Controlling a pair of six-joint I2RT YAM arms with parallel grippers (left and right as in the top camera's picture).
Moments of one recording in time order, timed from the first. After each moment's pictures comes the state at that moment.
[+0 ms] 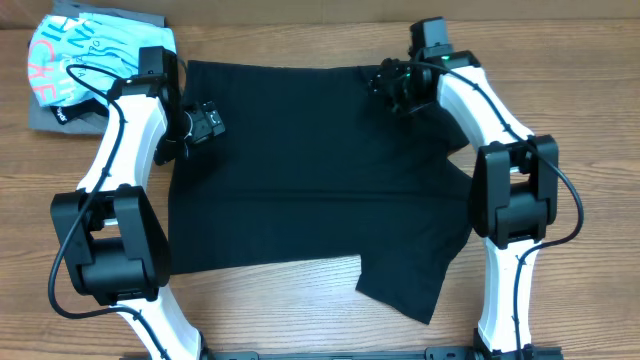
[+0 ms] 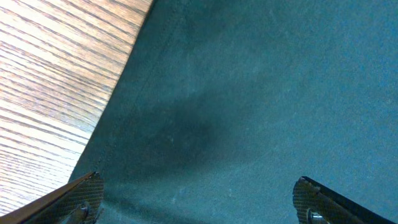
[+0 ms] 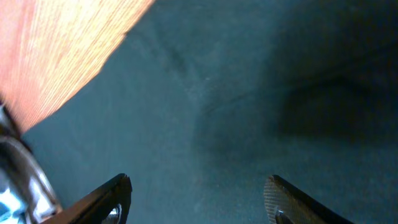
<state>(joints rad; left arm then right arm) 0.08 1.99 1.58 -0.94 0.05 -0.41 0.18 2.33 1.93 -0.71 -0.34 0.83</state>
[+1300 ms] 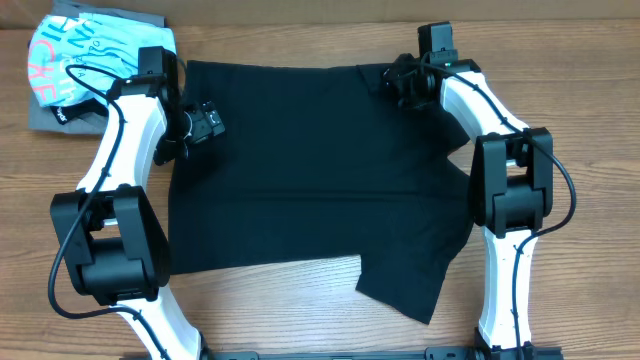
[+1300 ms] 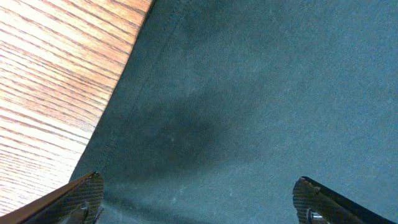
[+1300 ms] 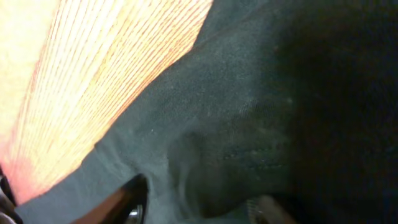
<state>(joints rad) 0.08 1.99 1.58 -0.94 0.05 -0.41 0.14 2.43 1.93 -0.48 -0.25 0.88</state>
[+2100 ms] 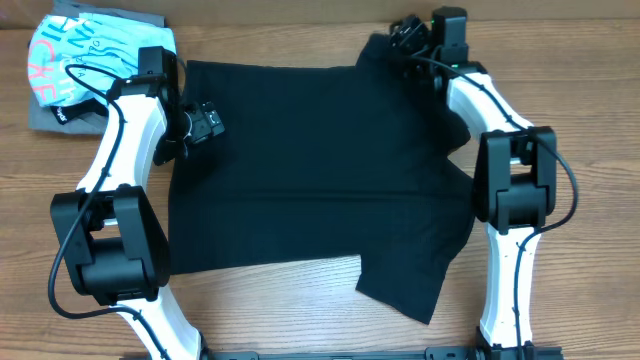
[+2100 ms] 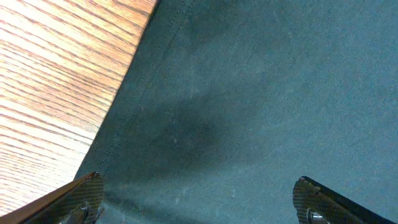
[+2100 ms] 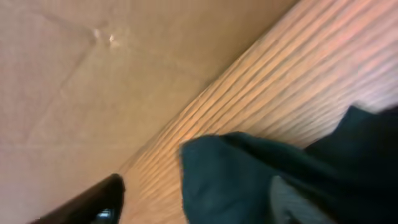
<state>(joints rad) 0.08 1.99 1.58 -0.94 0.03 -0.41 0.09 2.45 1.93 -0.06 -0.20 0.92</state>
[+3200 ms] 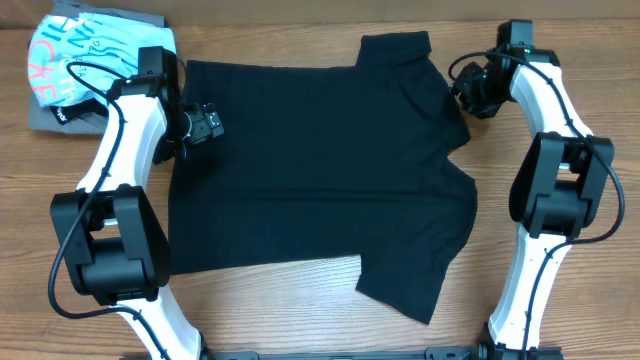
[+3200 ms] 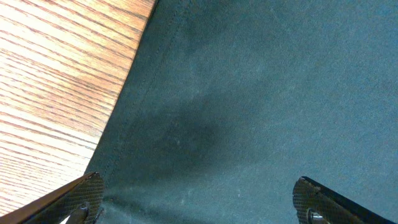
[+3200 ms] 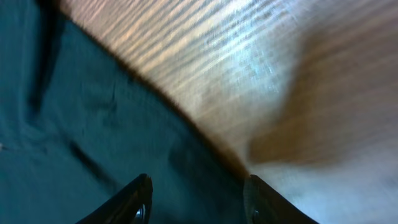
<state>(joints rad) 0.08 1.99 1.58 -0.94 0.03 -0.36 -0.10 2.38 1.99 -0.86 -0.27 0.51</state>
